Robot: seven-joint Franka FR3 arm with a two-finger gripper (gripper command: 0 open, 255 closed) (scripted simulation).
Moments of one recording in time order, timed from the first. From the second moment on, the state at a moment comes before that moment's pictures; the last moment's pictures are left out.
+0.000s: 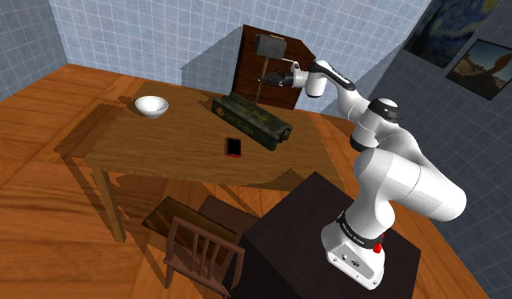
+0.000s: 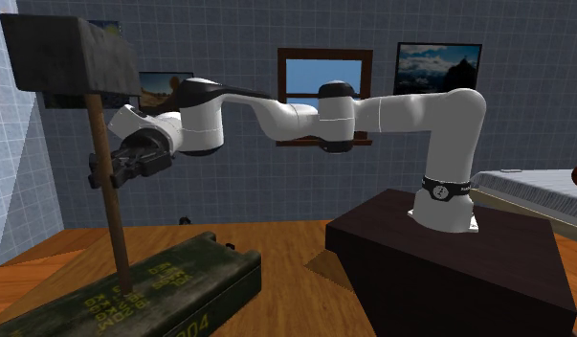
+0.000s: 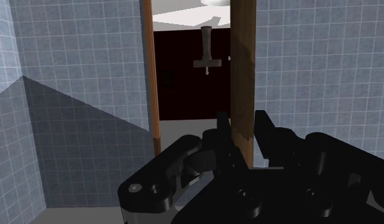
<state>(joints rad) 1.83 -1.63 -1.63 -1.06 -0.20 2.05 -1.56</state>
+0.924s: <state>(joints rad) 1.83 -1.64 -1.63 -1.05 -0.20 2.05 -1.57</state>
